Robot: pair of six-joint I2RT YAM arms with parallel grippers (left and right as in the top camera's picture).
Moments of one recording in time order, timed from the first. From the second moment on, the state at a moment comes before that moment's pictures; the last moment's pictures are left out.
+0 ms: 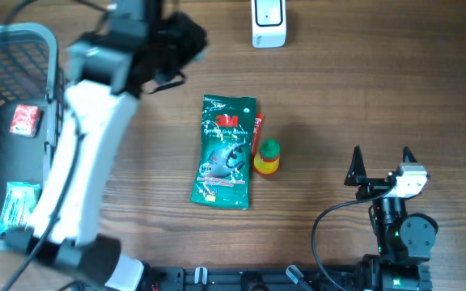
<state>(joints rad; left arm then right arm) -0.34 1.71 1.92 -1.08 0.07 -0.92 -0.09 0.02 0.01 0.00 -0.07 0.04</state>
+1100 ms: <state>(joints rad) -0.69 2.25 1.92 -1.04 0.05 -0.55 -0.09 0.02 0.01 0.00 -0.07 0.04</state>
